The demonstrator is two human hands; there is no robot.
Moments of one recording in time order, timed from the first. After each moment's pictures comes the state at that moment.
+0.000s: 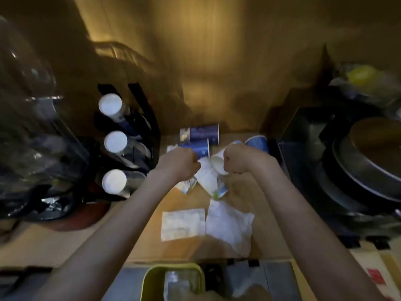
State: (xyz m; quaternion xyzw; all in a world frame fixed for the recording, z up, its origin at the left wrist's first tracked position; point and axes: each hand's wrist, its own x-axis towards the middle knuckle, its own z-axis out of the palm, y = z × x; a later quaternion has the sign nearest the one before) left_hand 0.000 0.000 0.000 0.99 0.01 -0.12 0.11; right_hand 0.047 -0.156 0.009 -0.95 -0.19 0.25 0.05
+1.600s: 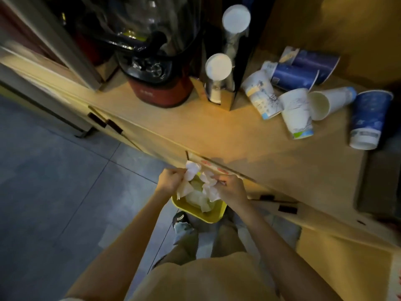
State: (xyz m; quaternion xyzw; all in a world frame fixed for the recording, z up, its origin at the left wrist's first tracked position) left_hand -0.282 0.084 -0.187 0.64 0.52 -0.09 0.56; right_hand -0.193 -0.068 -0.185 -0.84 -0.20 0.35 0.36
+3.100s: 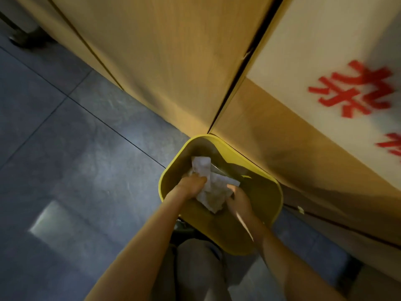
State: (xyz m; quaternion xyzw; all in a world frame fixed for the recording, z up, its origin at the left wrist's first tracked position) left_hand -0.285 0.077 -0.632 0.62 0.46 -0.33 0.54; right_hand -0.214 -0.066 -0.650 -0.84 -0.10 0.50 0.18
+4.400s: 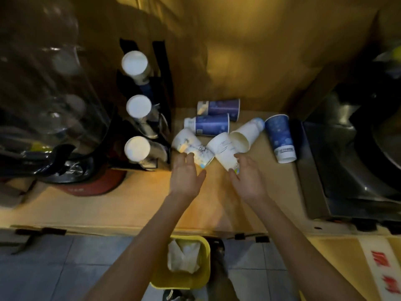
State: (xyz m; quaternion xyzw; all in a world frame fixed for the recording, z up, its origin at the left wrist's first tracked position) left_hand -0.073 0.026 -0.103 0.95 0.13 -0.04 0.27; right_hand -0.036 -0.131 -0.101 -0.95 -0.09 0.07 0.27
